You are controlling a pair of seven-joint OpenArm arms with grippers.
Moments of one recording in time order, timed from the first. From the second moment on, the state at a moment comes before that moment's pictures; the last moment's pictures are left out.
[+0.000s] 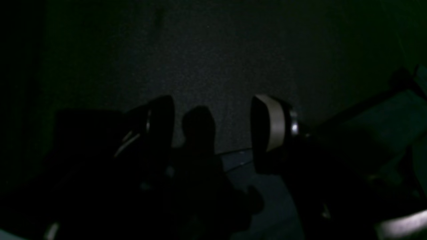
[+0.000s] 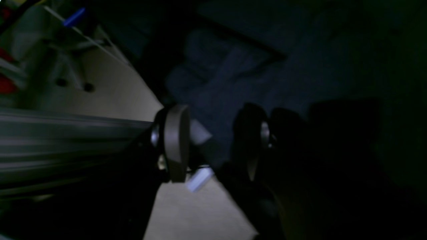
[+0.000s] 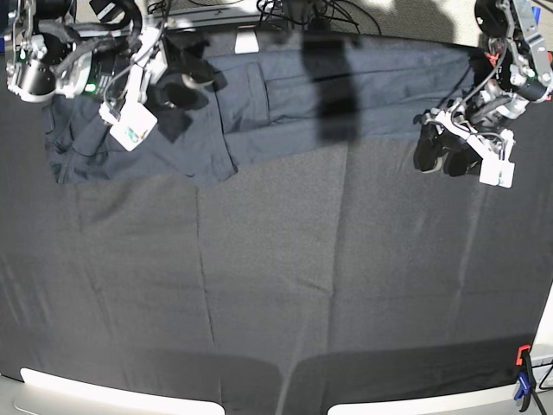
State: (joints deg) left arm 16.0 -6.5 -24.3 98.5 -29.9 -35.8 39.0; right arm -26.1 28.0 12.8 120.7 58.4 37.3 -71.2
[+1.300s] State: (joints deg) left arm 19.2 -6.5 -31.1 98.5 -34.2 -35.8 39.0; right arm -20.3 28.0 28.8 104.3 46.1 37.2 -62.5
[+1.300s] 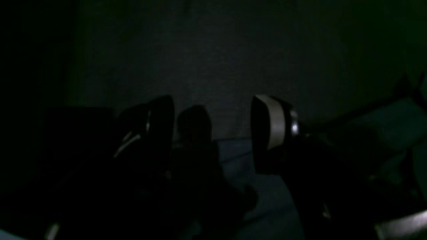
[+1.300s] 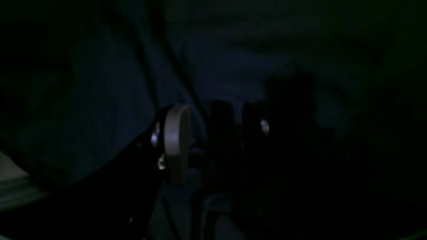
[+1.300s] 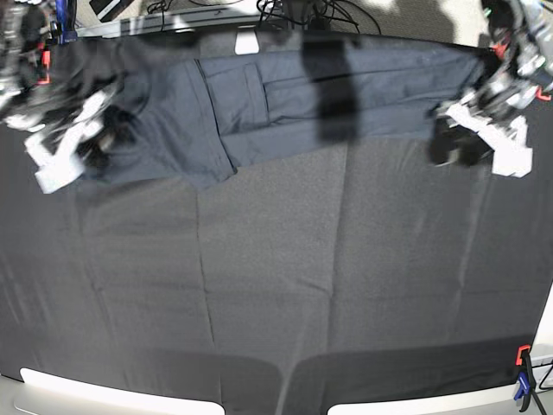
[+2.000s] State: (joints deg) left arm 25.2 -0.9 -35.9 98.5 -26.8 -24.8 41.9; right arm -20.4 27.9 31.0 104.3 52.3 37.3 -62.6
